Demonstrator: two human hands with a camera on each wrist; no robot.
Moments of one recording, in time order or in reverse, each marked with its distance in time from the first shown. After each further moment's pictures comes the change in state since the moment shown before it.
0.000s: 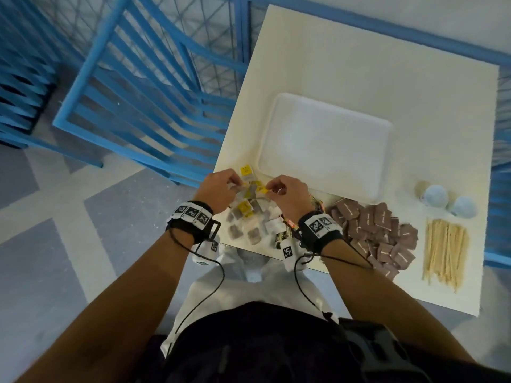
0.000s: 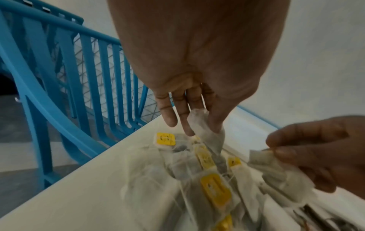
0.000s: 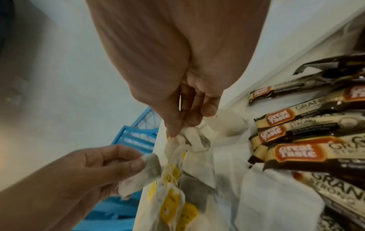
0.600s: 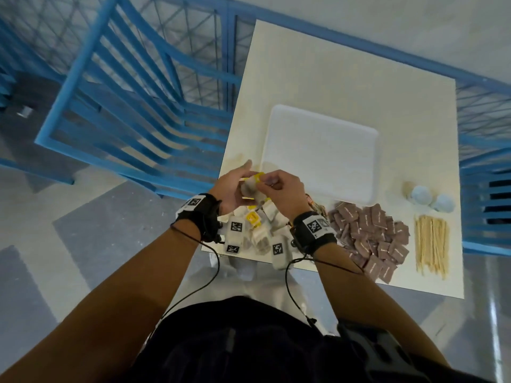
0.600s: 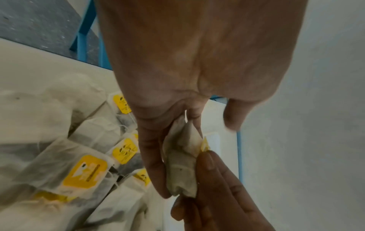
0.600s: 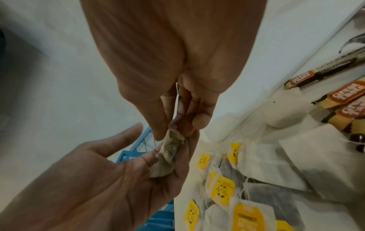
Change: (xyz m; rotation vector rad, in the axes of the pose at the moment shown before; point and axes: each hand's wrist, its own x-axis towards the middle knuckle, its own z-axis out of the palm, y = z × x) left_hand 0.031 0.016 -0.022 -1.113 -0.486 -0.406; right_hand 0.011 -0.053 0.029 0.197 0.188 0.017
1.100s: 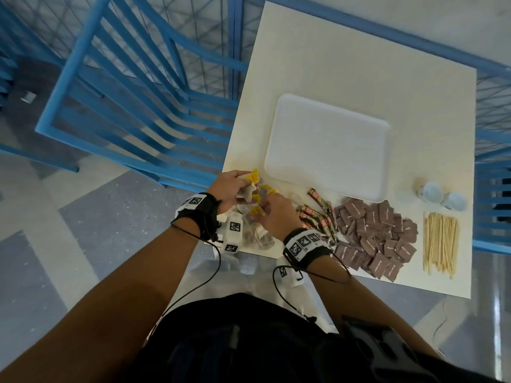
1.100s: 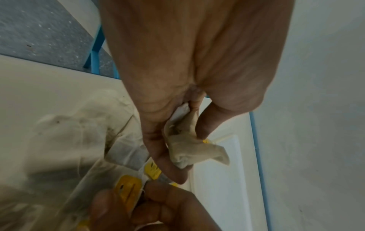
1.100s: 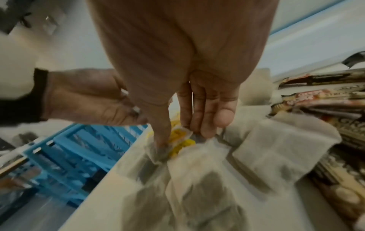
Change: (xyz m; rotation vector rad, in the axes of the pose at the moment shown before) left_hand 0.003 -0.016 -0.014 0.084 0.187 0.035; right_hand -0.029 0.043 0.028 -0.550 -0.268 0.014
